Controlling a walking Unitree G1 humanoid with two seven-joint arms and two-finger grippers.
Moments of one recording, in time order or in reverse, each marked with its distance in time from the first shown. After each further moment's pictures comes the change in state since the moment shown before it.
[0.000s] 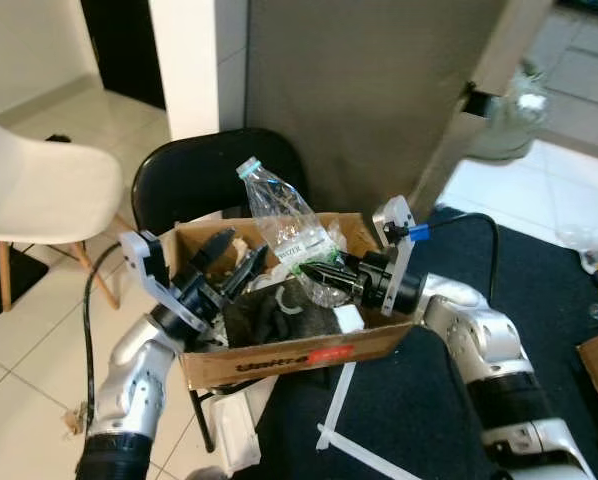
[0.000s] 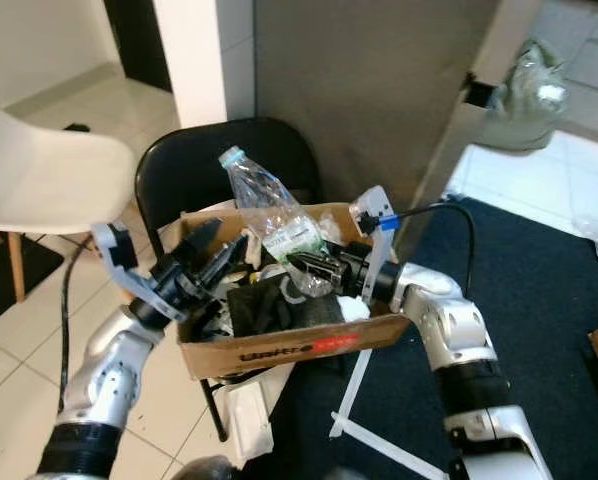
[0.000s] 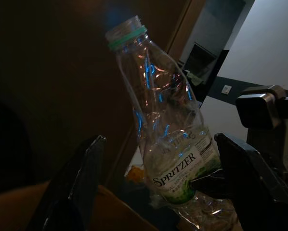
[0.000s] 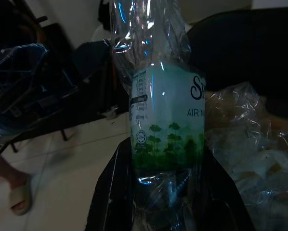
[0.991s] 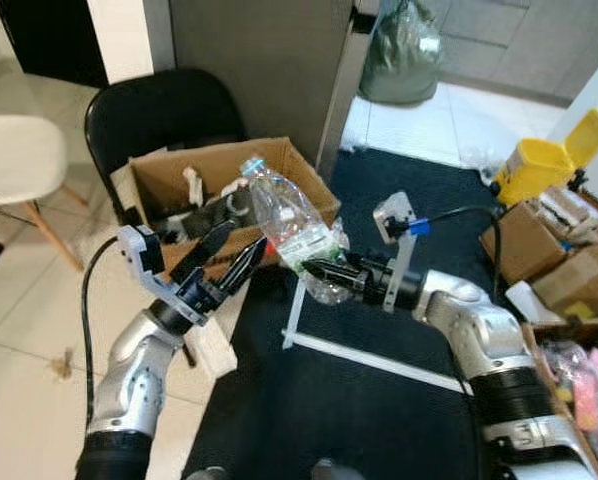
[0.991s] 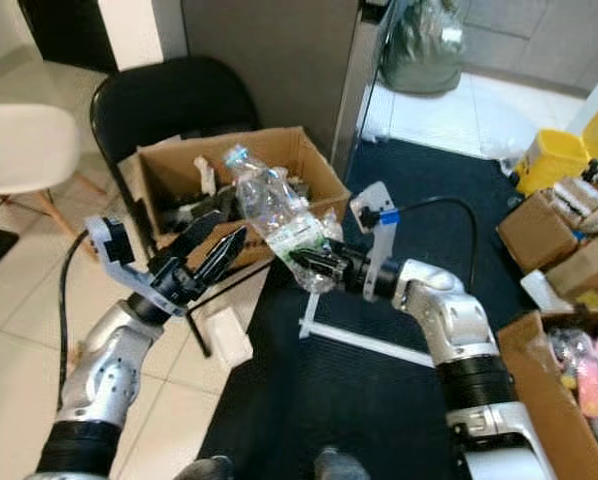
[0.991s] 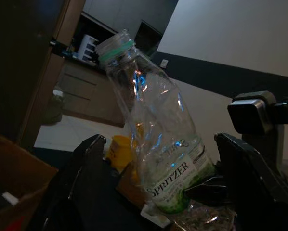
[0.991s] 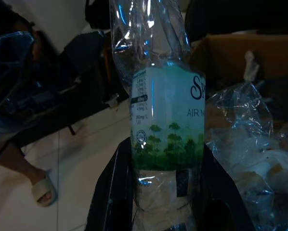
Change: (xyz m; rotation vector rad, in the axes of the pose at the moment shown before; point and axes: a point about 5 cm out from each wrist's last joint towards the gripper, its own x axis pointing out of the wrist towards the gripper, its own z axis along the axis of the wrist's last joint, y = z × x) left arm 0.004 -0.003 0.002 -0.002 -0.006 -0.011; right arm -0.001 -0.001 -0.001 0.029 0.016 -0.005
